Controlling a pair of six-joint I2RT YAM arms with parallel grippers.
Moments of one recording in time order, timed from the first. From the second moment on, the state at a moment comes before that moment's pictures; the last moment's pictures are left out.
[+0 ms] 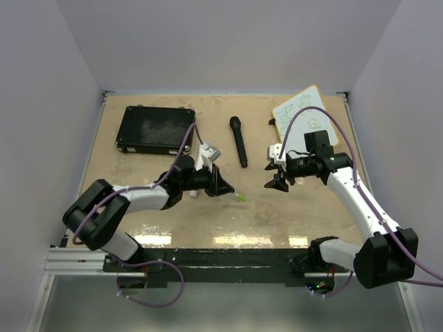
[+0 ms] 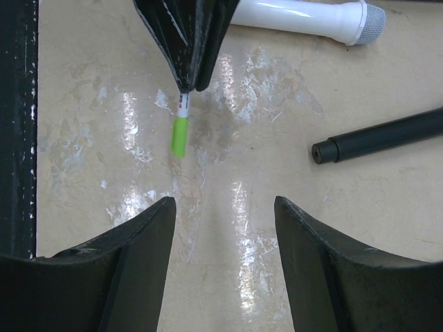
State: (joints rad) left arm -0.67 1.47 0.54 0.60 0.57 -0.49; right arm 0.21 1.18 0.96 -0.77 -0.92 -1.02
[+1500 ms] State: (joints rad) left arm -0.54 0.63 0.83 -0.18 -0.12 -0.25; right arm 0.09 0.97 1.27 -0.57 -0.46 -0.27
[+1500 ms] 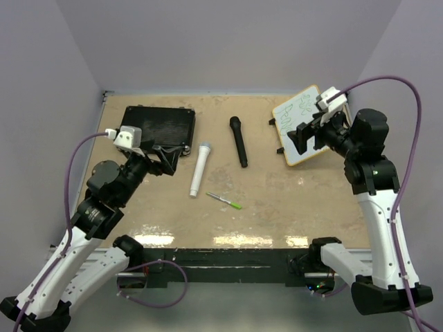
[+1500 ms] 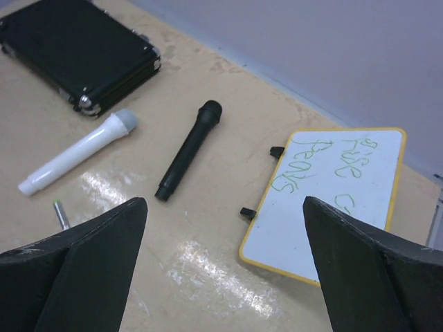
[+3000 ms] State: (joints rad) left arm -0.54 0.64 0.86 -0.35 -0.16 -0.22; right arm 0.08 0.93 1.27 -0.45 -0.20 0.10
